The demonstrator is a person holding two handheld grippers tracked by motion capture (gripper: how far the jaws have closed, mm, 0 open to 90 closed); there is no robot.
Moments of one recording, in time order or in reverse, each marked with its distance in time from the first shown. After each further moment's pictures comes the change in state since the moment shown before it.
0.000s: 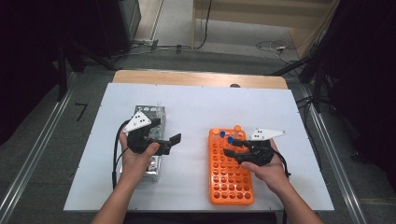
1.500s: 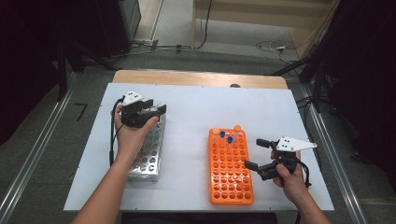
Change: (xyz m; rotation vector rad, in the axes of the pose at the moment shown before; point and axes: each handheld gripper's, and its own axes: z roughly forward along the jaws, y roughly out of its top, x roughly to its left) left arm 0.065 0.027 0.021 0.021 0.234 -0.026; right arm -0.006 -0.027 -0.059 -0.135 -0.002 -0.042
